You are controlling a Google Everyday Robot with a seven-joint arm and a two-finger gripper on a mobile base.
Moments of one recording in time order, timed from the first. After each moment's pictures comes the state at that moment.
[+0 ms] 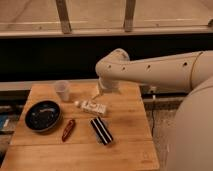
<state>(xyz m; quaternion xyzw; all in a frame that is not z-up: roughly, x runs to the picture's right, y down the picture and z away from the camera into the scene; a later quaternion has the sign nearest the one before) 0.004 0.031 0.735 -0.21 0.10 0.61 0.76</state>
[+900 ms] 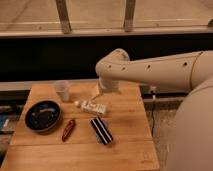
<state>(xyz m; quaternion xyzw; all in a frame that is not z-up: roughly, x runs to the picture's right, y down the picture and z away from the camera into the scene) 0.004 0.031 0.735 -0.21 0.10 0.61 0.76</state>
